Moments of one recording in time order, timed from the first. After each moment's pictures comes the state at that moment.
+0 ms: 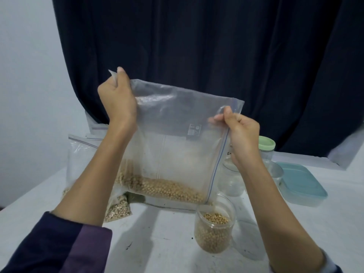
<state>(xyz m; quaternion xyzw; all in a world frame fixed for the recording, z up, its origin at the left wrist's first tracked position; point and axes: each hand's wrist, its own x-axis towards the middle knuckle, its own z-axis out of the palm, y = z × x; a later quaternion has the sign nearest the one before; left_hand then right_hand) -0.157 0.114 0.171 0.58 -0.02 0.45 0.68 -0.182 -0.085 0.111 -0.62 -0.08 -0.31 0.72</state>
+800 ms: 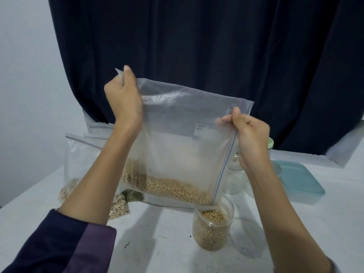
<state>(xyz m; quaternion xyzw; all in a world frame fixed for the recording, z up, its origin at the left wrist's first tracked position) -0.157 0.100 0.169 0.60 -0.03 0.44 0.67 -0.193 -0.101 0.106 -0.62 -0.07 -0.32 0.71</state>
